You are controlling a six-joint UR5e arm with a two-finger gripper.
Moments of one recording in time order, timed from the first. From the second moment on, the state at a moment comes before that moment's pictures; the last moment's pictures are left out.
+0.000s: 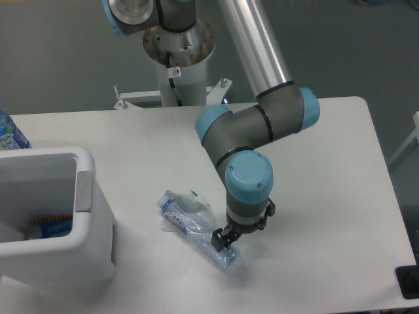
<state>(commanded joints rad) 2.41 -2.20 -1.39 -1.10 1.57 -0.25</state>
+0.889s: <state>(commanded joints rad) 2.37 -2.27 -1.34 -1.08 1.58 -0.32</state>
